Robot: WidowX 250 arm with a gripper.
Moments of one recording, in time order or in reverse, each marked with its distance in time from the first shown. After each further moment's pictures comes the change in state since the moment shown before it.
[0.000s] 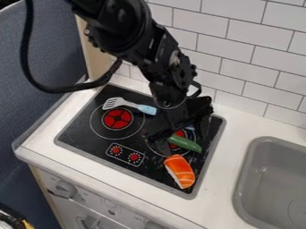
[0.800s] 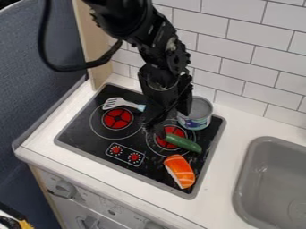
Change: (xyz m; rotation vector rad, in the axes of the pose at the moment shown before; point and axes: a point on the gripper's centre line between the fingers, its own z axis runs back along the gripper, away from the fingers) arm 0.049 0.003 -0.010 0.068 -0.108 0.402
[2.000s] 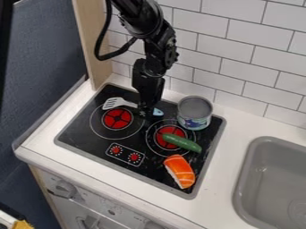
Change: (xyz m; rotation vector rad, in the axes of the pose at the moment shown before) arm 0.077 -0.026 -0.086 0.200 -0.166 0.378
